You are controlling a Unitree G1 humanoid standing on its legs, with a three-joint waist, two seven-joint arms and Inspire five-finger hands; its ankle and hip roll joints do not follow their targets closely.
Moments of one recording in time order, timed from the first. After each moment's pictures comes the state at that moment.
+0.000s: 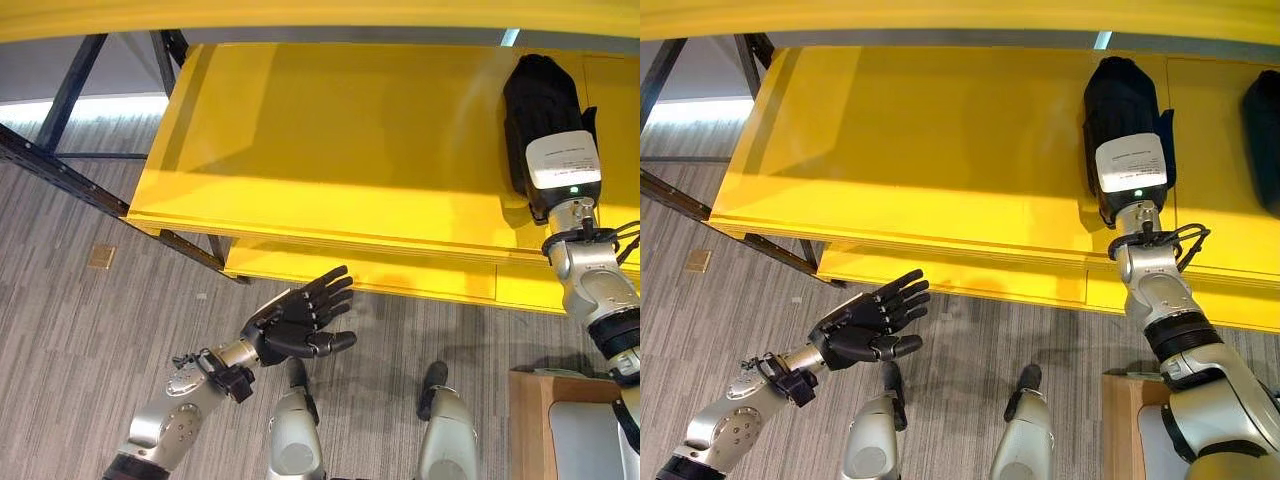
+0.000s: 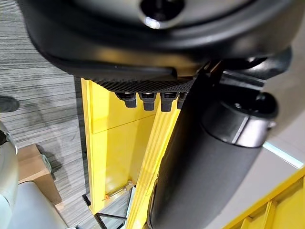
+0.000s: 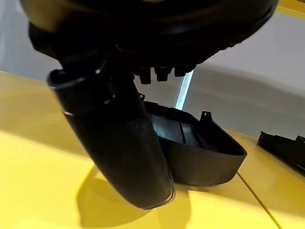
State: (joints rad) left arm 0.00 0.61 -0.19 -0.11 -0.90 0.19 -0.49; right arm -0.76 -0.86 0.46 0.55 -0.88 0.22 -0.31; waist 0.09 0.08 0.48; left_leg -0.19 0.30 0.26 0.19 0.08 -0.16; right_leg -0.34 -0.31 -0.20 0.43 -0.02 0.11
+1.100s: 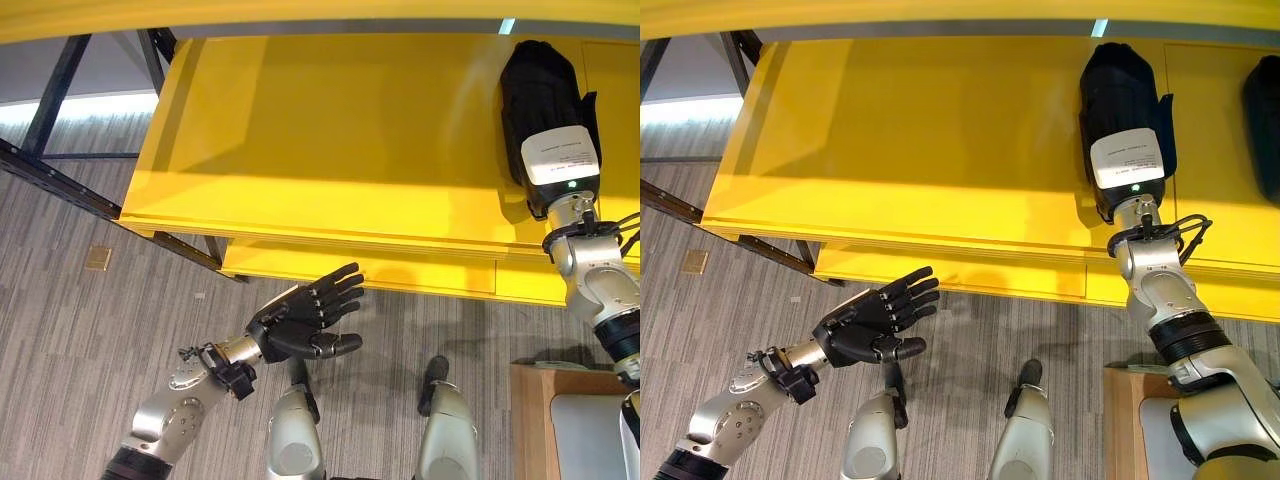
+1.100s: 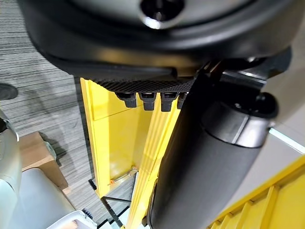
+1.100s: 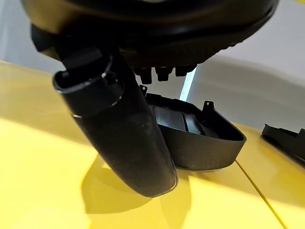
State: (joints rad) left arm -0.01 0.60 -0.19 -0.11 -0.90 0.20 -0.55; right arm -0.72 -0.90 0.45 0.42 -0.88 0.22 -0.21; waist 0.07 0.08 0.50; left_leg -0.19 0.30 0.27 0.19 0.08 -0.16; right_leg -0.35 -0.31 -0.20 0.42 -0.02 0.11
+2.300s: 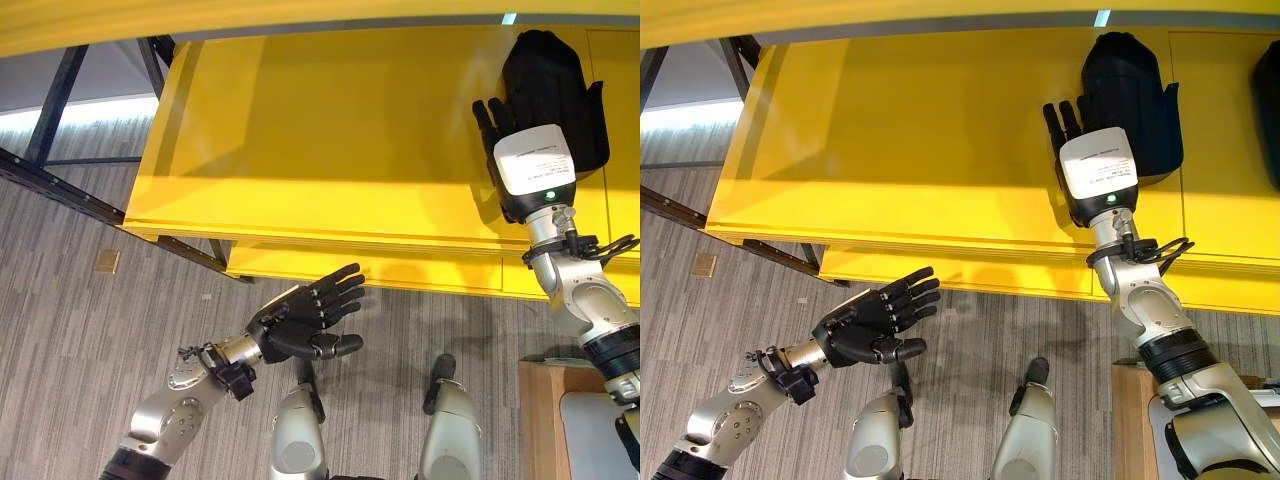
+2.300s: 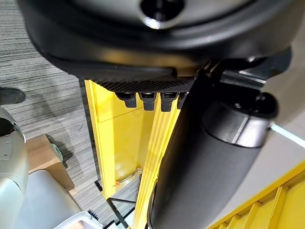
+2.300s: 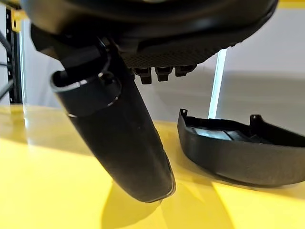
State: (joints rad) left arm -0.01 0.61 -0.19 -0.13 -0.90 0.22 -0.55; right arm -0.62 -0.85 0.41 0.27 -0.88 0.15 -0.38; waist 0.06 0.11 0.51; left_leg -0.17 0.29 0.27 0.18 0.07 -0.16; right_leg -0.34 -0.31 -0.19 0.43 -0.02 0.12
